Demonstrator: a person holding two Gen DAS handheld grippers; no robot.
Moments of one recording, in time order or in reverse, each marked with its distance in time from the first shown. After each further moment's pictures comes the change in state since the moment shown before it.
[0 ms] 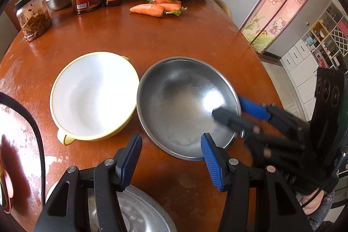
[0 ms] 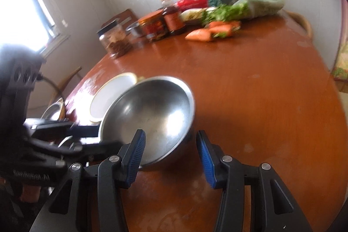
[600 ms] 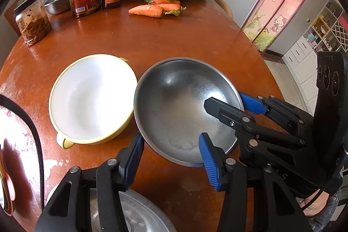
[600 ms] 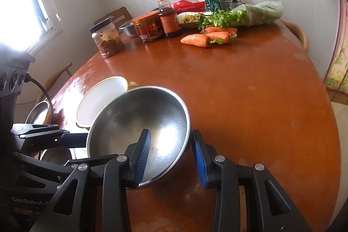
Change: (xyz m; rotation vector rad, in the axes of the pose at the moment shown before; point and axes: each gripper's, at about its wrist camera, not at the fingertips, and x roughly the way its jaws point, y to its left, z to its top) left arm 0.003 -0.004 -0.001 0.028 -0.012 0.024; right arm 0.012 0.007 0.010 -0.051 0.010 -0.068
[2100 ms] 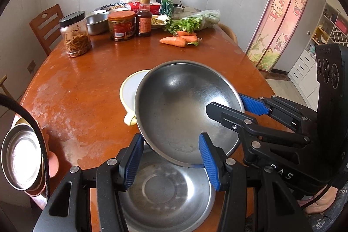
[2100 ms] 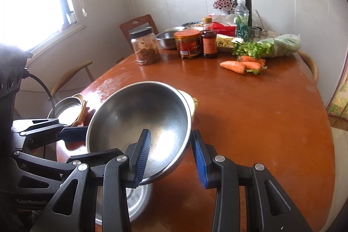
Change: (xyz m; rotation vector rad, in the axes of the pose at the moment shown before) left arm -0.101 0.041 -0.057 -0.001 -0.196 0.075; right arm -0.040 0.106 0.002 -0.139 -0.080 0.033
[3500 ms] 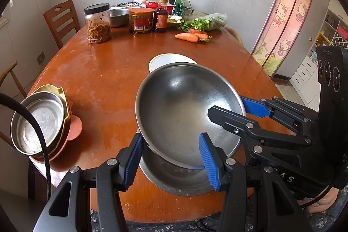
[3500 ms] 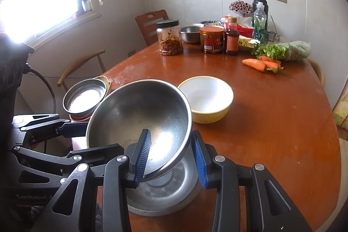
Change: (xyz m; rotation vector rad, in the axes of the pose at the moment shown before) left arm -0.037 0.037 -0.059 -0.033 -0.030 0.014; right arm -0.004 0.069 -0.032 -0.070 0.011 0.018
